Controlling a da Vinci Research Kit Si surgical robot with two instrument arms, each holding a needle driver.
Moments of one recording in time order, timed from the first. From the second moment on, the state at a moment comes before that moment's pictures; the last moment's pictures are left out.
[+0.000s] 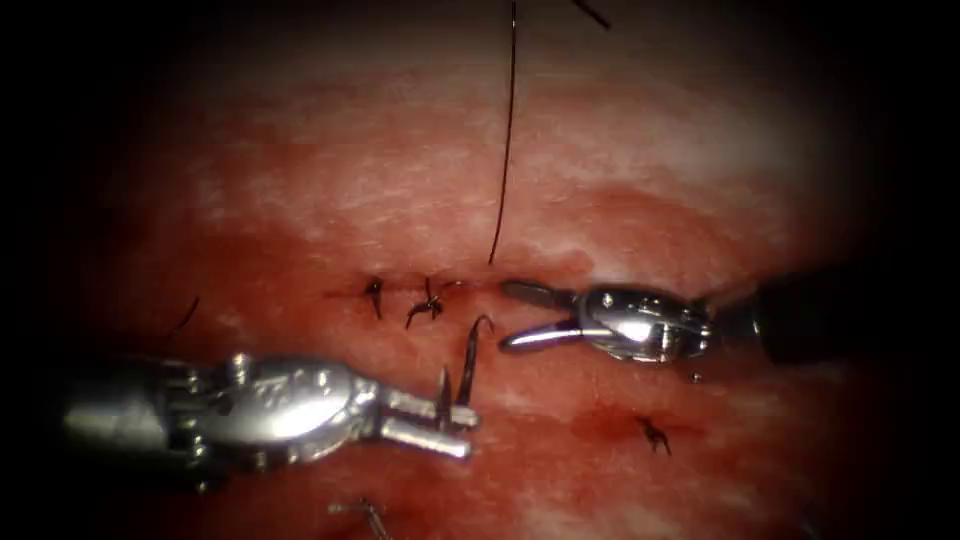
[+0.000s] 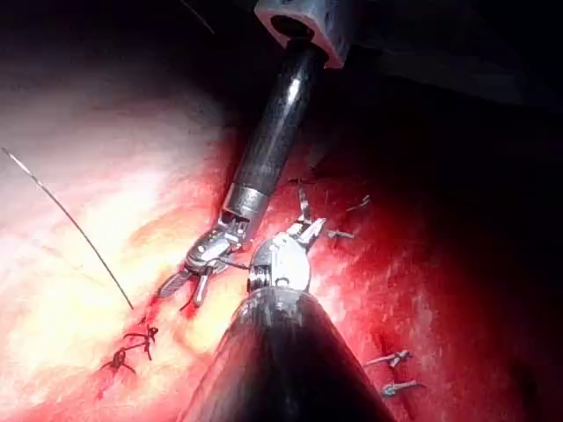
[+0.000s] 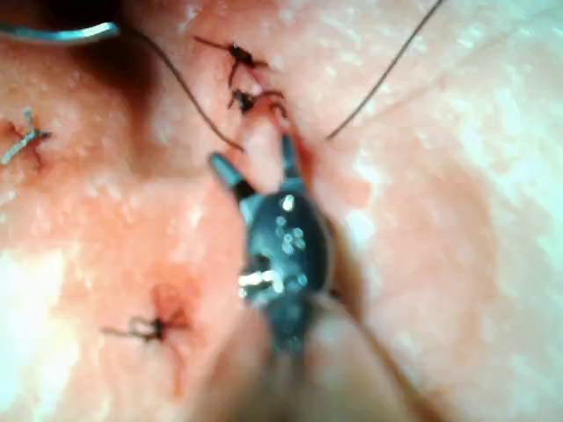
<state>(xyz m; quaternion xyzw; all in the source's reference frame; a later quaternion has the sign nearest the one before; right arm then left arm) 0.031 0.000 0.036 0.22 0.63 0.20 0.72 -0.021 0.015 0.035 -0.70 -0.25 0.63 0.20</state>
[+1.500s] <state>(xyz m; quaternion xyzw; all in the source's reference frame) 0.034 -0.002 0.034 0.18 0.59 0.18 0.77 -0.015 0.016 0.026 -0.69 -0.12 0.70 0.15</state>
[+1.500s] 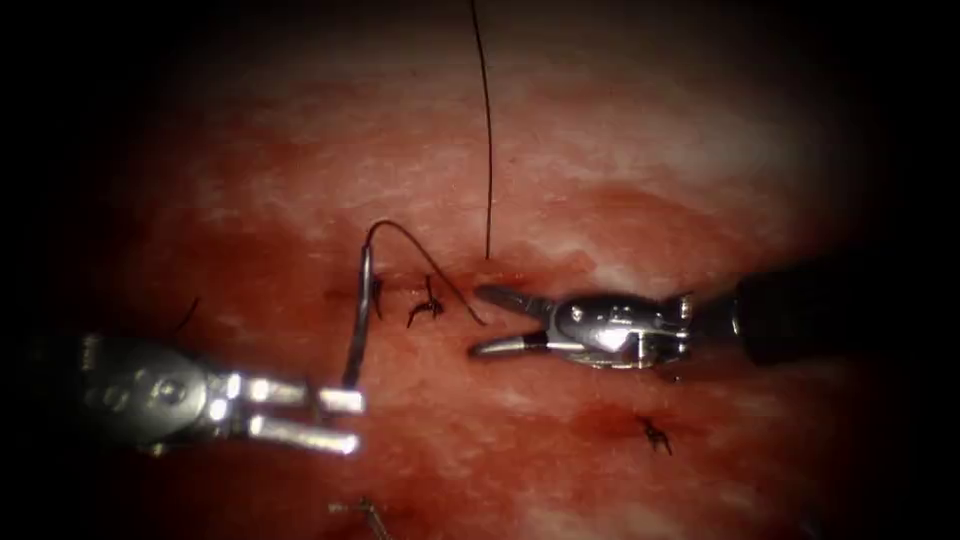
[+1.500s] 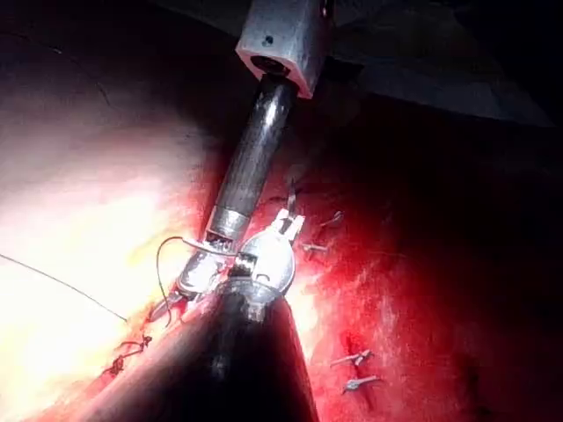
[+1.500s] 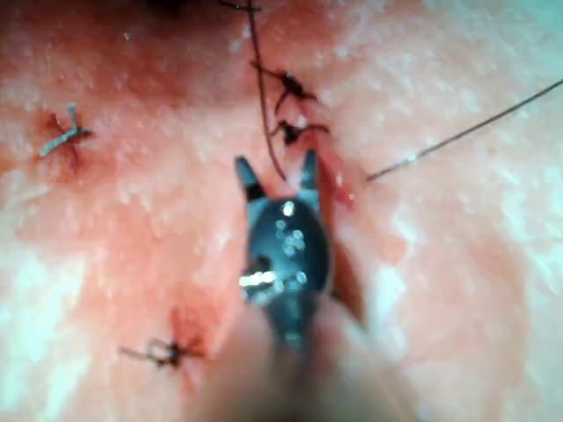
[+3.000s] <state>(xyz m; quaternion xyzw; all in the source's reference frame) 0.035 -0.005 0.023 0.22 0.59 0.19 0.75 -0.006 0.023 0.036 -0.62 -0.05 0.76 0.18</state>
